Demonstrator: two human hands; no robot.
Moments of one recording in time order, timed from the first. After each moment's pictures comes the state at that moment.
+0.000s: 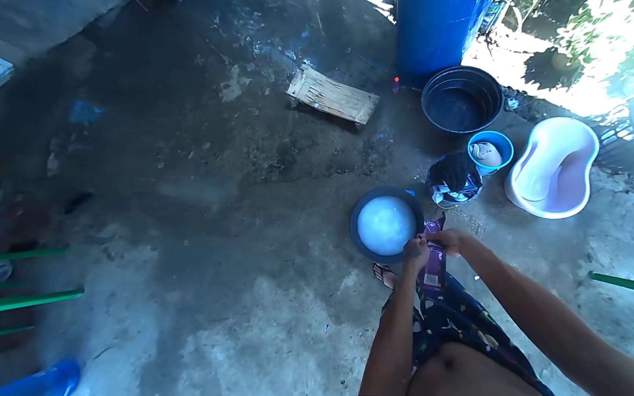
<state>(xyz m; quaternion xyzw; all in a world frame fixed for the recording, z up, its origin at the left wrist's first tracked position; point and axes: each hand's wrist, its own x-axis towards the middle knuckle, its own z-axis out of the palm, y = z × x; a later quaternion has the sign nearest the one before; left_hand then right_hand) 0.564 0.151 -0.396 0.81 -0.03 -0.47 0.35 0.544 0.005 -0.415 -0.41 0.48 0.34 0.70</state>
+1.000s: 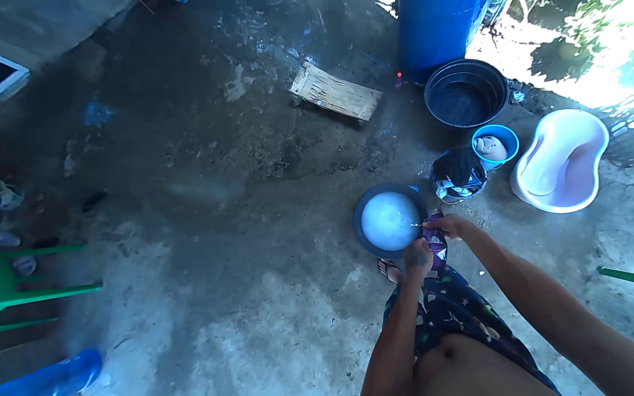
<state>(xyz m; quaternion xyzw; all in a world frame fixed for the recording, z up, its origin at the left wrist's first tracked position) 0.538 0.163 -0.365 0.86 -0.05 -0.42 0.29 0.566 -0.001 -0.417 -0.54 0.47 0.34 0.61</state>
